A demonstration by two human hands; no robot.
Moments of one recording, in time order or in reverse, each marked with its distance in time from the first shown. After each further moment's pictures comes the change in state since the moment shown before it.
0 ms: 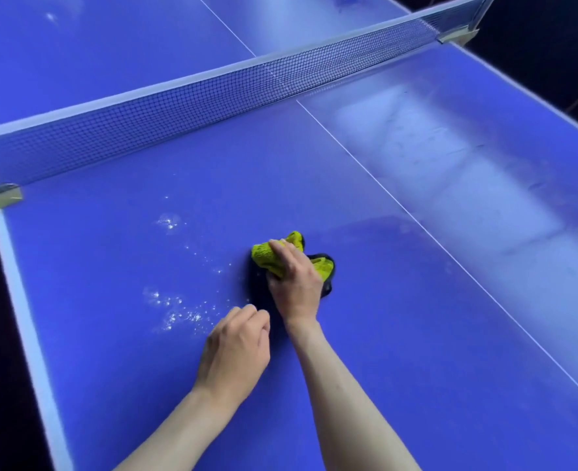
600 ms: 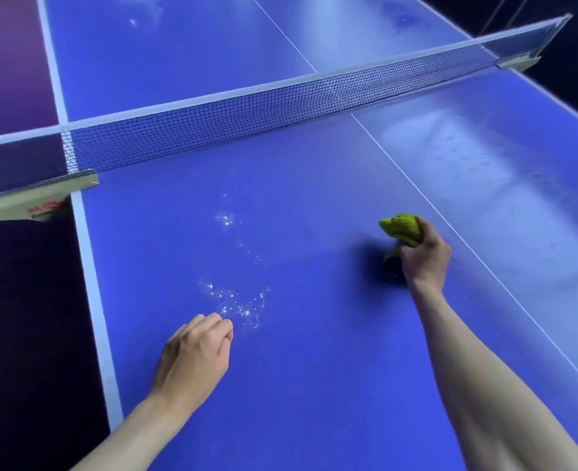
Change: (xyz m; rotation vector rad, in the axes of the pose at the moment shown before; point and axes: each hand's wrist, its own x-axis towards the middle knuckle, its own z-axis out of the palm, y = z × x) left_hand -0.048 -0.102 -0.060 0.160 0.026 -0.161; right_hand 0.098 0.057 -0.091 -0.061 0.129 0.297
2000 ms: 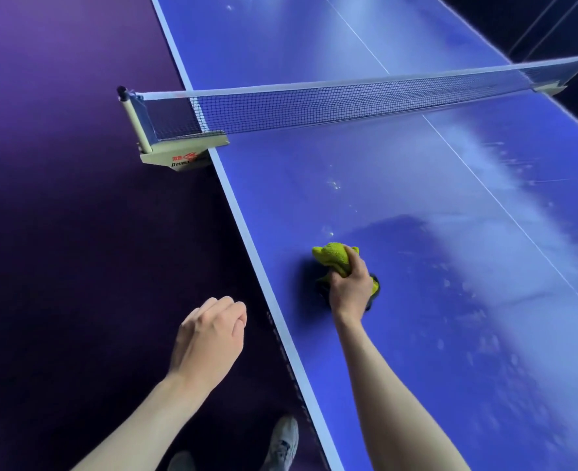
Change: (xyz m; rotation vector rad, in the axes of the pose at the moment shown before) left_hand -0.162 -0.208 -0.072 -0.128 0.192 -0.011; right_hand -0.366 -0.186 0.125 0.235 -0.167 0.138
